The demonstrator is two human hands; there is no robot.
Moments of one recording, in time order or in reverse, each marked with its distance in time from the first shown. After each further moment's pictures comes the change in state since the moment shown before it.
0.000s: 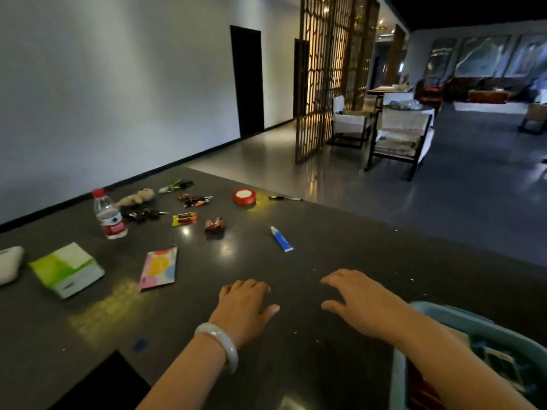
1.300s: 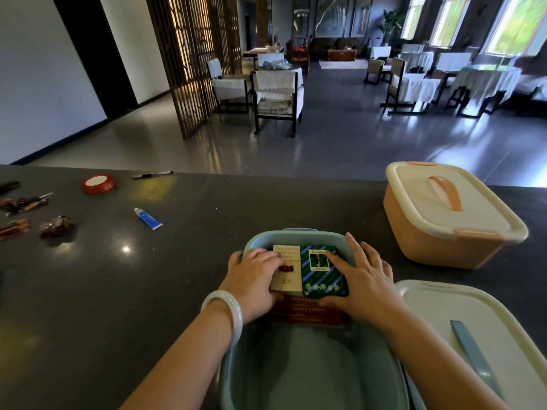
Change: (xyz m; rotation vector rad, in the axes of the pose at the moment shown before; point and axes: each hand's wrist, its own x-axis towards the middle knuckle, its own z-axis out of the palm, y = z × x) left_hand 0.012 0.220 0.084 -0.051 -0.056 0.646; right_hand -0.194 0.183 0.073 -0.029 0.215 0.557
